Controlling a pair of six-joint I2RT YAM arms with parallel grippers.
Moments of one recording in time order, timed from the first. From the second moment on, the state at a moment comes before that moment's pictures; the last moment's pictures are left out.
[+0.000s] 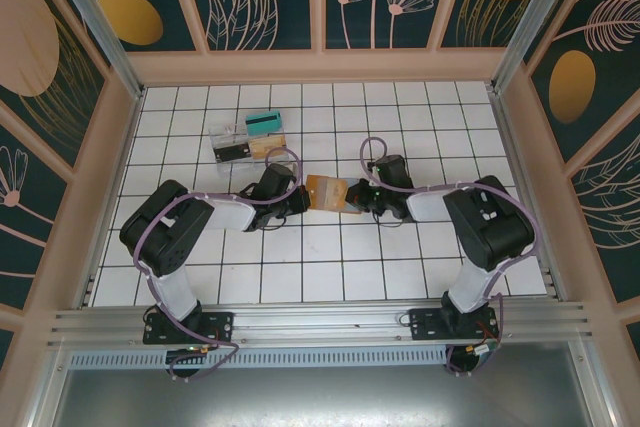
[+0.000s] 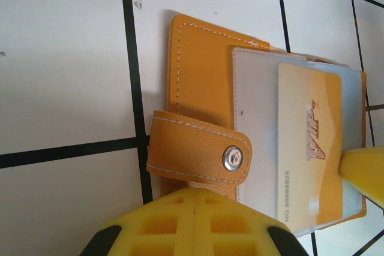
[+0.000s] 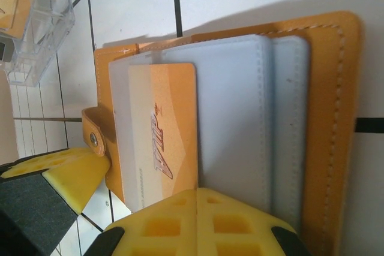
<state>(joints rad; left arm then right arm) -0.63 1.80 0.75 0.27 0.15 -0.76 0.47 1.73 0.69 0.25 -0.45 0.83</state>
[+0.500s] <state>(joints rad) -0.63 1.77 0.75 0.25 0.14 -0.76 0.36 1.45 0.57 0.19 -0.47 0.78</state>
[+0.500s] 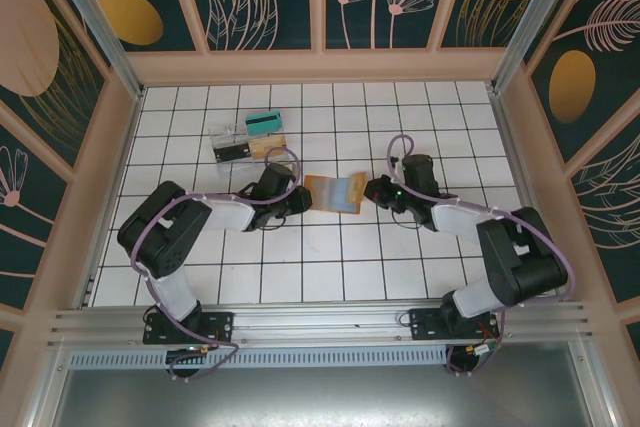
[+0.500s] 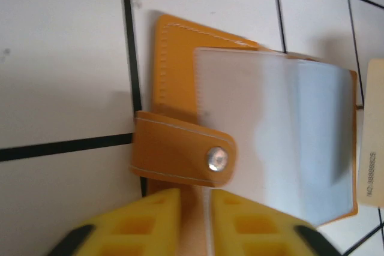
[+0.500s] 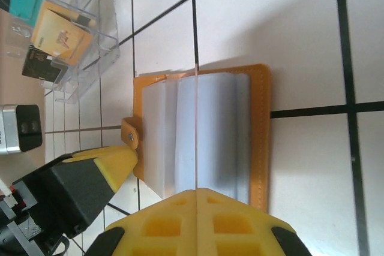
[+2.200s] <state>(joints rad) -0.63 1.53 0.61 0.83 0.53 -1.05 0.41 1.31 0.46 0.70 -0.75 0.84</state>
